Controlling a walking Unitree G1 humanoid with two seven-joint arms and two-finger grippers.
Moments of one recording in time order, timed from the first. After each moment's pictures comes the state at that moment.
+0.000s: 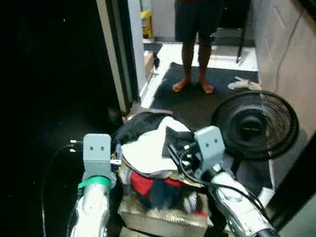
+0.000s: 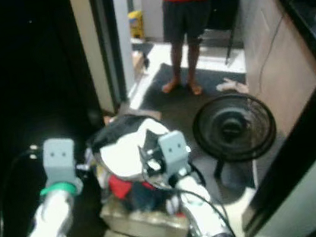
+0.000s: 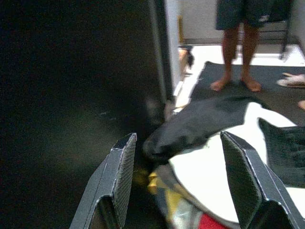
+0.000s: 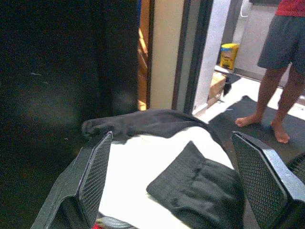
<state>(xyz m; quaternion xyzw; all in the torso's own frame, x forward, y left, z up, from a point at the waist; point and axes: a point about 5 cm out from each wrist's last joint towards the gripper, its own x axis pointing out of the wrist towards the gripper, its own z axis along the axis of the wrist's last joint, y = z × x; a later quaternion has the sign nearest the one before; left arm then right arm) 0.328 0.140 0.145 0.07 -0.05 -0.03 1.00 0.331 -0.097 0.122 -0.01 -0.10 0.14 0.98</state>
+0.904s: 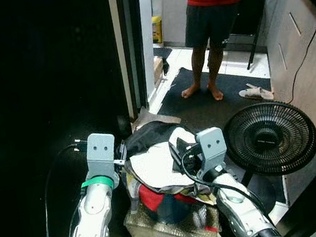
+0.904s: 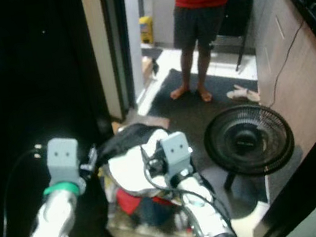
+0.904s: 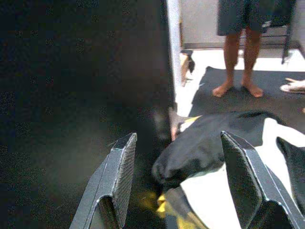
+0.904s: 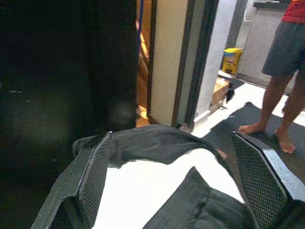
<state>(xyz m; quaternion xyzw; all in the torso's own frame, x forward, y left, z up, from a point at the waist) 0.328 0.138 0.145 0.07 -0.06 -0.04 1.00 0.331 -0.098 0.121 -0.01 -0.10 0.14 0.98</state>
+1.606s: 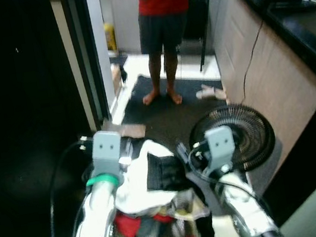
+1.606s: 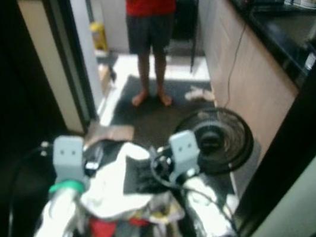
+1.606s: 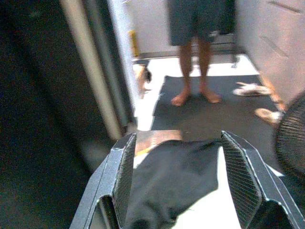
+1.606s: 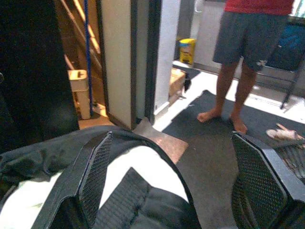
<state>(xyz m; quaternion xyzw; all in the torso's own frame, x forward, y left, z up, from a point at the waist) 0.330 0.137 0.149 0.07 -0.06 -0.04 0.99 0.330 -0.097 0.118 -0.01 -0.10 0.14 0.99</state>
